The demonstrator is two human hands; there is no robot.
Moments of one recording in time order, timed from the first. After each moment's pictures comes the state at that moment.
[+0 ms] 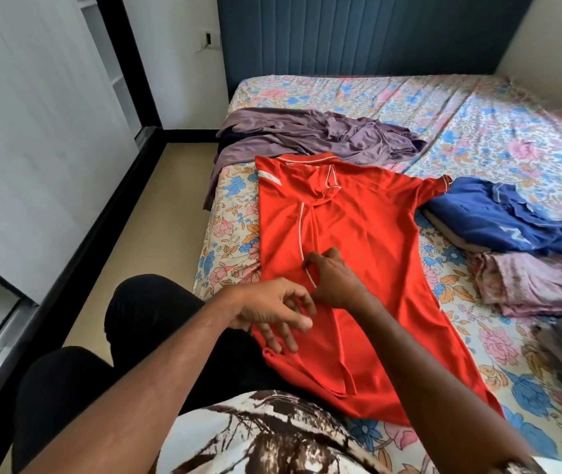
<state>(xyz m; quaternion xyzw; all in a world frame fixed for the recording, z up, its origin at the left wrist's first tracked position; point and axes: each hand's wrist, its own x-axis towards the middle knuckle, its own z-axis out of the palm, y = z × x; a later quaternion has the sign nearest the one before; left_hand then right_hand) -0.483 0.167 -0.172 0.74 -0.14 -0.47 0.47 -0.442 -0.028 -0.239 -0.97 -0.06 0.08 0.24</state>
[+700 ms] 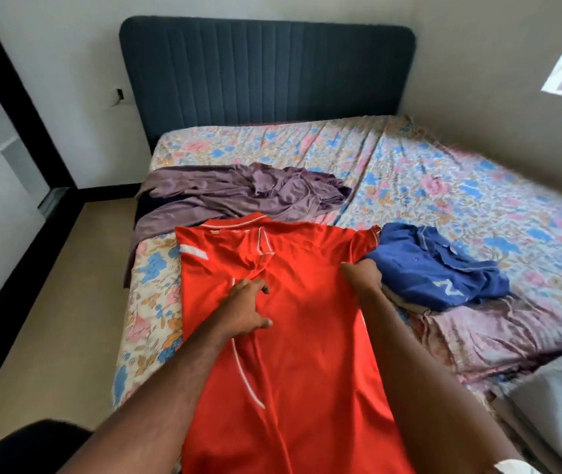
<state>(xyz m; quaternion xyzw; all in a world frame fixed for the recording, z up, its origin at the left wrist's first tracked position) -0.289 0.057 -0.211 0.93 -0.22 -0.11 0.26 -0.306 -0.203 -0.194 -0.78 0.42 -0.07 0.46</state>
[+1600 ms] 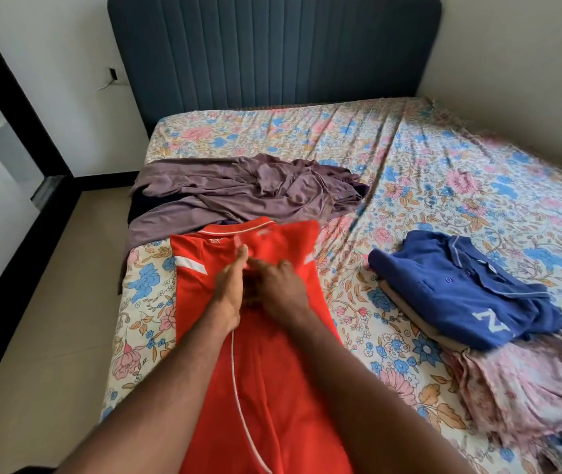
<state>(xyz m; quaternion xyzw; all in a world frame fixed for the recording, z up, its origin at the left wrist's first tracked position) -0.194 0.035 -0.221 0.62 0.14 -0.17 0.75 -0.236 -0.070 -0.213 -0.97 0.01 -0.08 0.22</state>
